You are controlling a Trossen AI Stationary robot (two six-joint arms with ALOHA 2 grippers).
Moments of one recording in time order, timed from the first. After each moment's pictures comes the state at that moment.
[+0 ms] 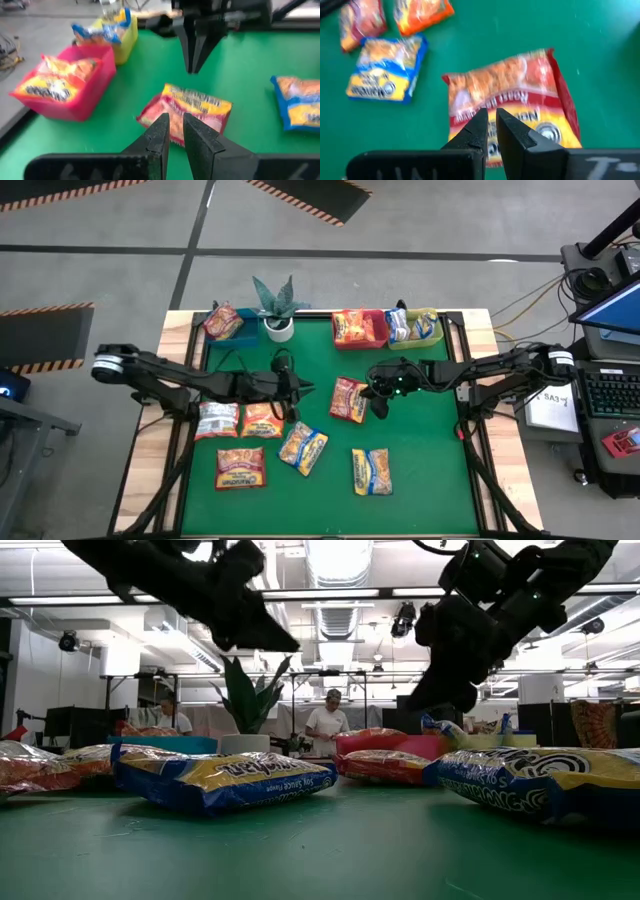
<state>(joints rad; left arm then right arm) -0.06 1.37 0.70 0.25 -0.32 -0.05 -0.13 1.31 0.58 0.07 -0.10 0.34</state>
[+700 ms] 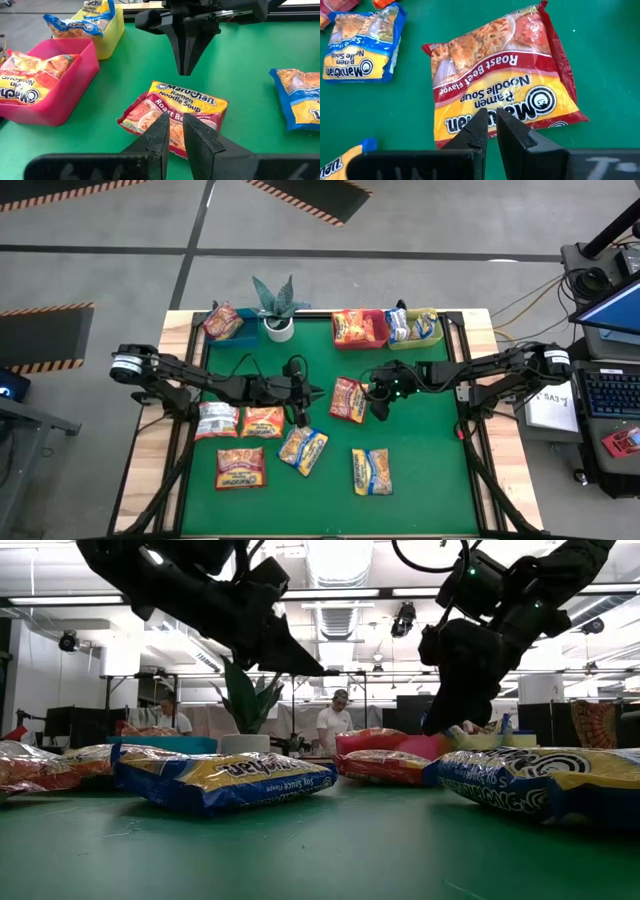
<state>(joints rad) -0.06 1.54 0.75 0.36 -0.29 -0.04 -0.13 1.35 0.58 -0.02 -0.10 0.40</state>
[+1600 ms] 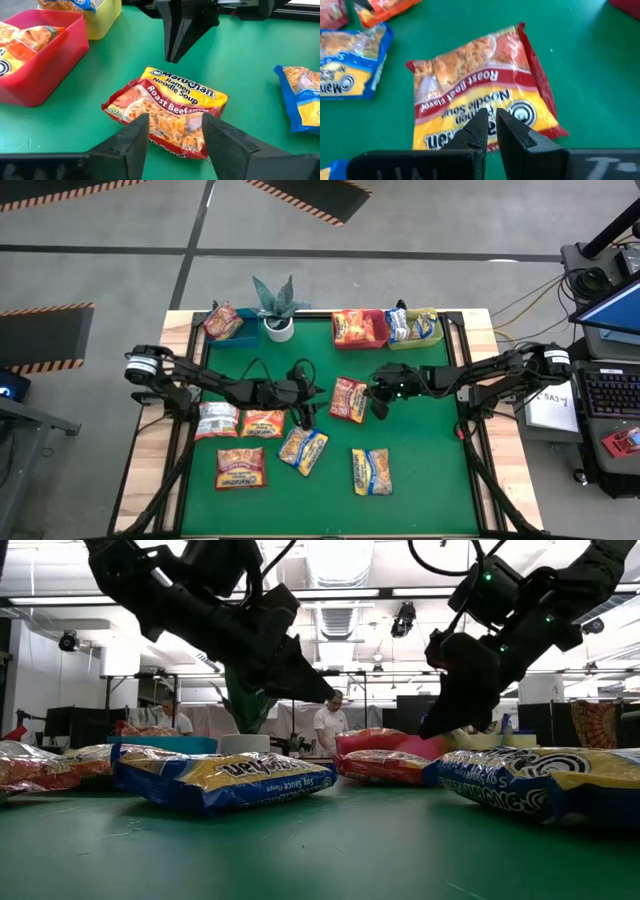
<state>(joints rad) -0.06 1.66 0.75 0.45 -0.27 -0.14 -0.12 1.35 0.48 0.19 0.01 0.38</state>
